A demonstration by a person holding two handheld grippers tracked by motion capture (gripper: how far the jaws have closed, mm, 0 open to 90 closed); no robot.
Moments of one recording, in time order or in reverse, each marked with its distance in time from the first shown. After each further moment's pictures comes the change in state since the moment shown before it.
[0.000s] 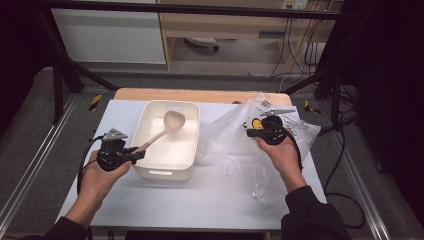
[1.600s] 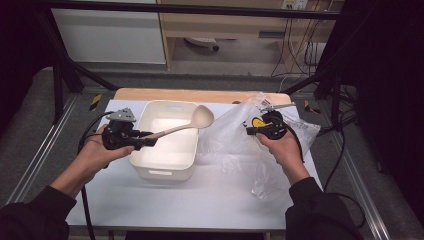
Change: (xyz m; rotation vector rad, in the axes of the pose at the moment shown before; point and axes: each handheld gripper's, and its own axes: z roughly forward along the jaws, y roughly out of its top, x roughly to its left) left arm -0.004 0.059 -0.002 0.008 -0.302 0.312; right arm -0.008 0.012 0.001 0.061 0.050 0.035
